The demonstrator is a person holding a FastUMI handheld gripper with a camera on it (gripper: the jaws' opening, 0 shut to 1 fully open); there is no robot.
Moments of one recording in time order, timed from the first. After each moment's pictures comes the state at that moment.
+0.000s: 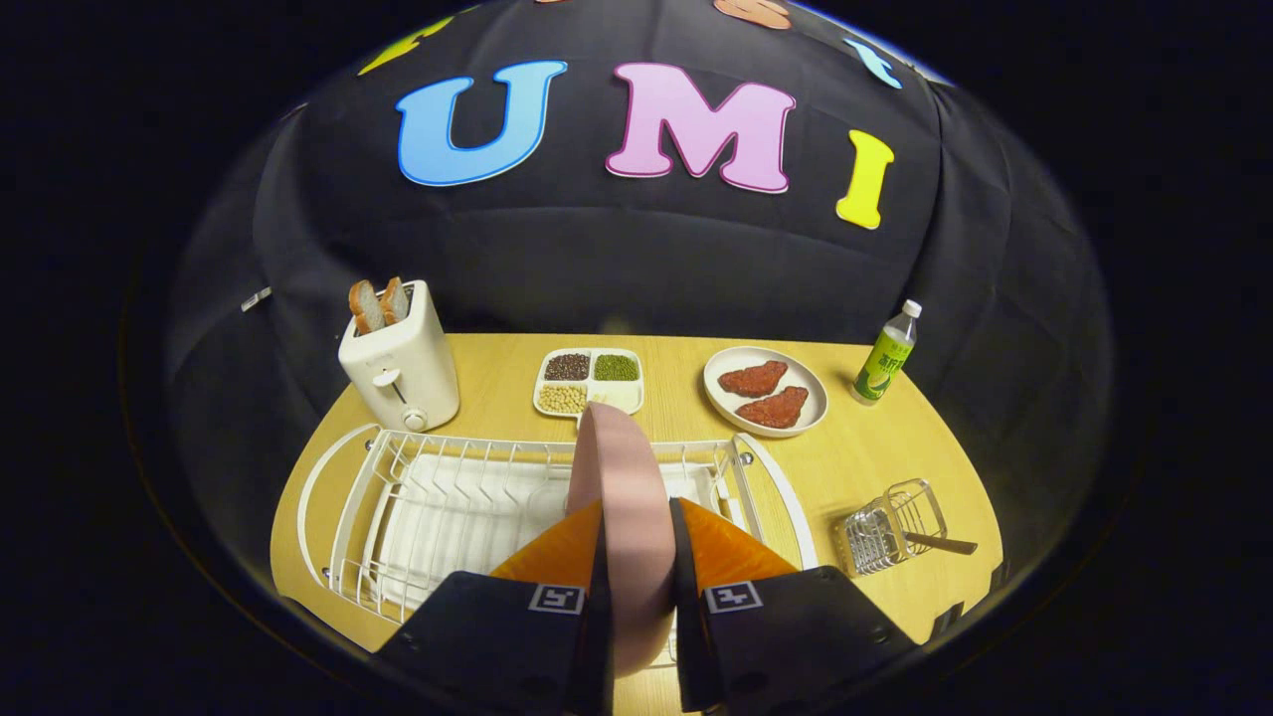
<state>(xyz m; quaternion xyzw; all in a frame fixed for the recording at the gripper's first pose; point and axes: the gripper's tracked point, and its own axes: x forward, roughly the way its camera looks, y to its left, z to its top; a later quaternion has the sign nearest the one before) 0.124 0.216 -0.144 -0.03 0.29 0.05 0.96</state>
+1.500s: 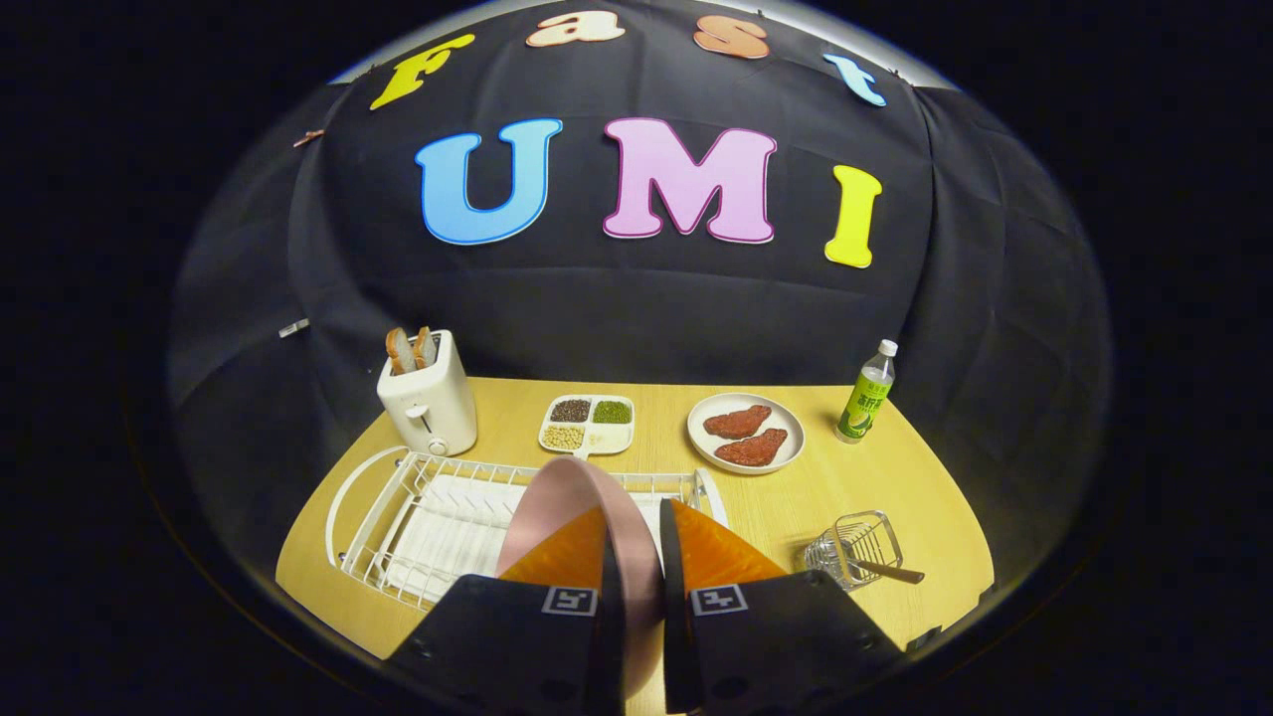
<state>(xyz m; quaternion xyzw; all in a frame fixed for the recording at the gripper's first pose) 0.091 0.154 -0.090 0.02 0.22 0.10 0.97</state>
